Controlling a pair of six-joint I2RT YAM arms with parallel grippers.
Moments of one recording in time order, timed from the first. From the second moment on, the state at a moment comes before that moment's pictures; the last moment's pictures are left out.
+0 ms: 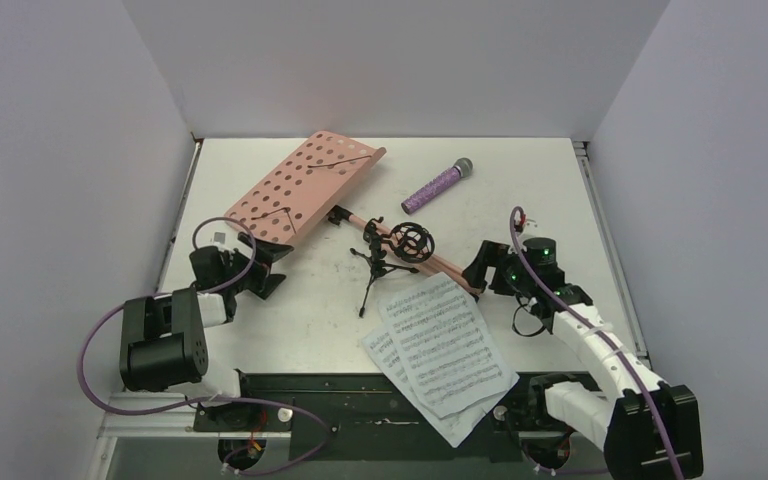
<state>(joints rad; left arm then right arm) 0.21 1.49 0.37 0.53 0.62 -1.08 0.19 1.02 0.52 -0.20 -0.22 0.40</state>
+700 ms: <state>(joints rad) 0.32 1.61 0.36 0.90 0.69 -1.26 0.26 1.29 0.63 0.03 -0.37 0.33</state>
